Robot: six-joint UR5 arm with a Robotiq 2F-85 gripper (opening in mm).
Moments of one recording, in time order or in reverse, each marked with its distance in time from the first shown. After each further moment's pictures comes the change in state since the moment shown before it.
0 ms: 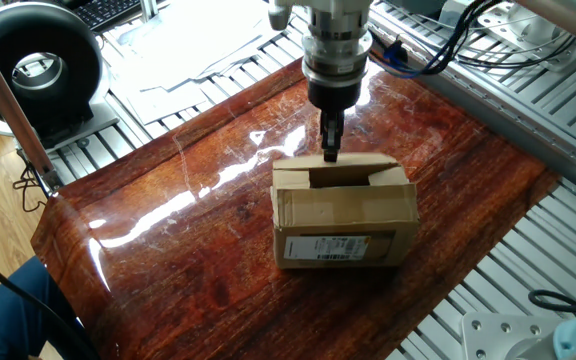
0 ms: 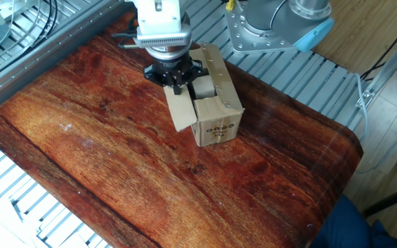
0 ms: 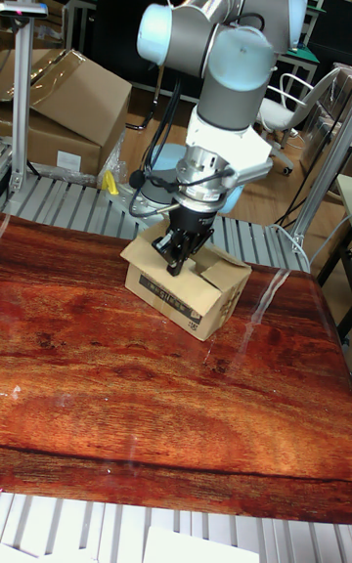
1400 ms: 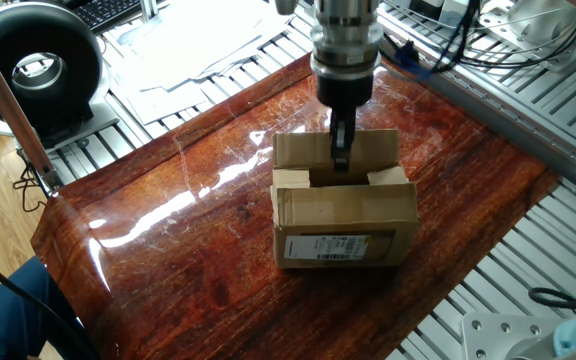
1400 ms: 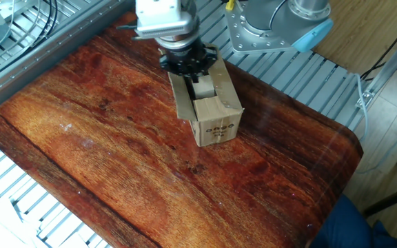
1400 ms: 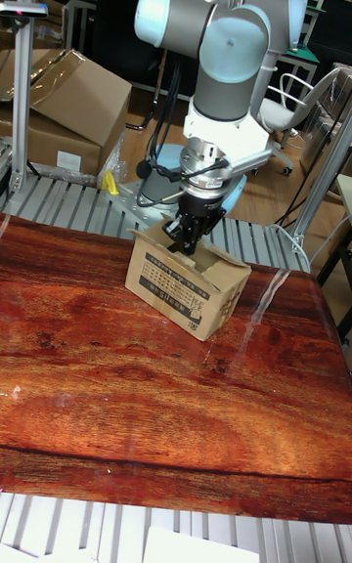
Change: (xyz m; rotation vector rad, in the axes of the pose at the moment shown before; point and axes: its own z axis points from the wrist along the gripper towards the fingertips) arm 0.019 0.057 -0.015 -0.163 0.017 0.085
